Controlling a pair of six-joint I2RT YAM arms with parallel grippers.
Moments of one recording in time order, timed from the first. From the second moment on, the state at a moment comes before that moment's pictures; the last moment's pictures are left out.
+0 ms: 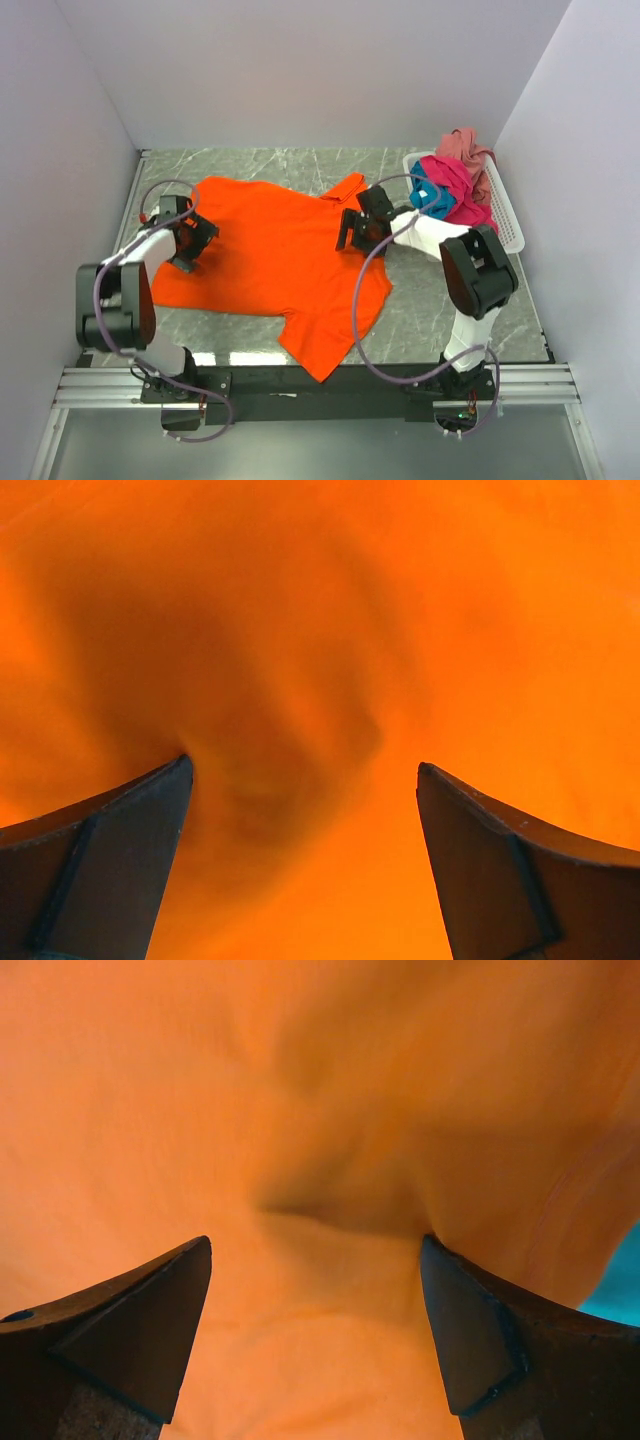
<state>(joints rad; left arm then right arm) 0.06 1.52 0.86 -0.36 -0.06 -0.95 0.47 1.82 1.13 -0.35 -0.06 0.63</state>
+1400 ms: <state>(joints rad) 0.23 1.29 0.75 -0.58 -0.37 -1.14 0.41 1.62 1.18 -0.32 -0.16 0.46</state>
